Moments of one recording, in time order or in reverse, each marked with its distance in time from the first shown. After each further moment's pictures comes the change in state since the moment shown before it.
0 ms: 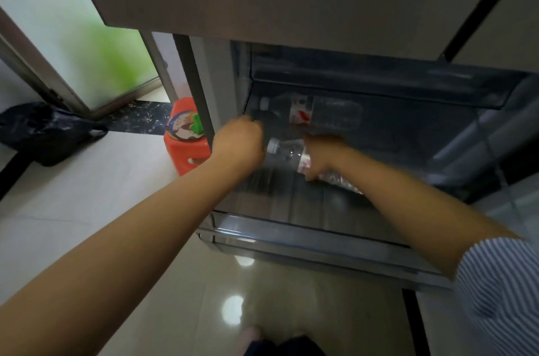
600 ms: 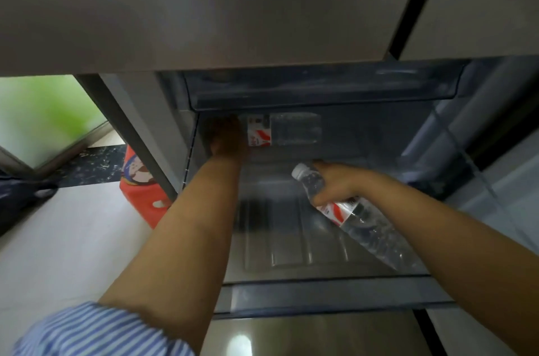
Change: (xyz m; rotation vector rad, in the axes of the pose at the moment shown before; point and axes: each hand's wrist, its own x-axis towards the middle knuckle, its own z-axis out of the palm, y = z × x) left_hand 0.152 0.040 0.073 -0.109 -0.008 -0.081; right_hand -0.031 0.064 0.026 0.458 -0.080 0.138
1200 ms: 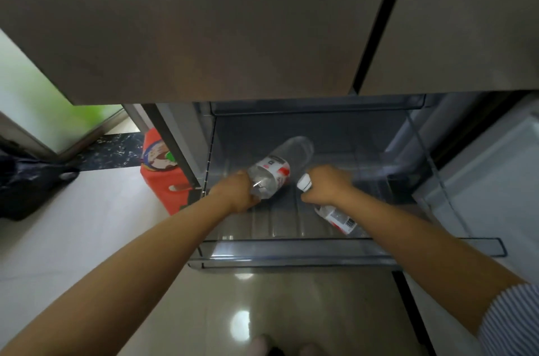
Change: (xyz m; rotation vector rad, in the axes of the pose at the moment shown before) left_hand -0.140 -0.026 -0.046 -0.092 -0.398 0.148; right_hand -0.063 -0.040 0.001 -0.031 0.184 0.092
